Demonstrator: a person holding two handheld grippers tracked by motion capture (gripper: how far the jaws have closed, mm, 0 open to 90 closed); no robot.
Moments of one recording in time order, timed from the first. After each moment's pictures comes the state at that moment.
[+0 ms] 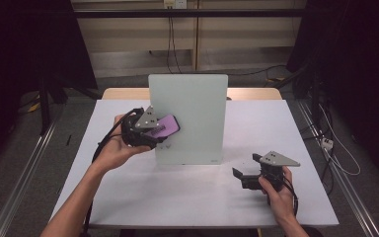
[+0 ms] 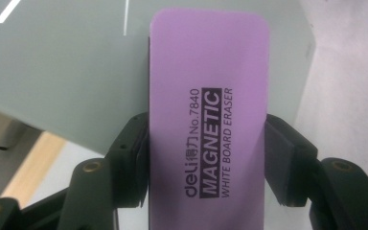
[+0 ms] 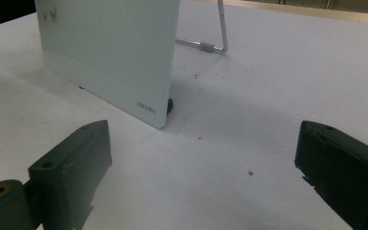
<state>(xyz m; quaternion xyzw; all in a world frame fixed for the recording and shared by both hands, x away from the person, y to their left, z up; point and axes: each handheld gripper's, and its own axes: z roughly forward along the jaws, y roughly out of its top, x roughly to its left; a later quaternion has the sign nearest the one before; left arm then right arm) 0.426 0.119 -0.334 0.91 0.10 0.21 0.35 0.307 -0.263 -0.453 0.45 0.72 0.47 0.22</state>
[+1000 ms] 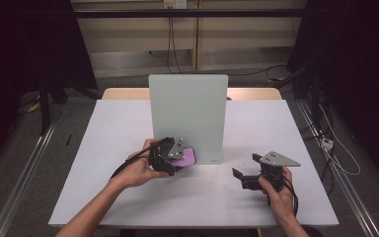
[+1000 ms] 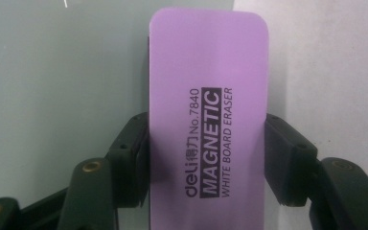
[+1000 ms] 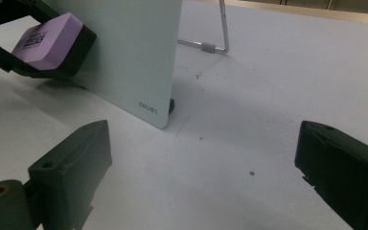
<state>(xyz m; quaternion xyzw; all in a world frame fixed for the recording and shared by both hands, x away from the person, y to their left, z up) 0.397 0.061 -0.412 0.96 0.02 0.13 0.26 0.306 -0.263 -0.453 0.45 0.73 0.48 0.22</state>
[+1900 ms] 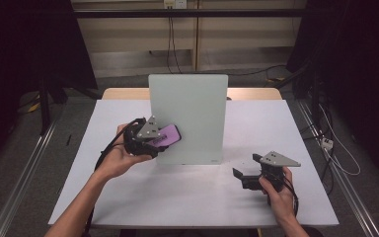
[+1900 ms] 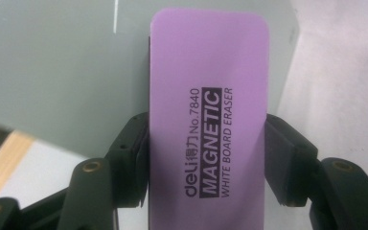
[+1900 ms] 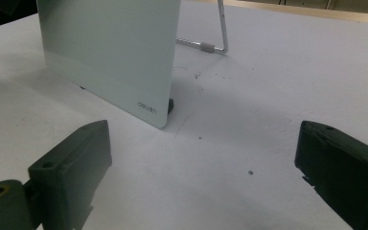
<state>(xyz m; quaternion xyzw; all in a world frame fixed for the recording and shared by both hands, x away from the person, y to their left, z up) 0.417 0.122 -0.360 0.91 0.10 0.19 0.36 0.306 -0.263 -0.453 0.45 0.72 0.48 0.22</state>
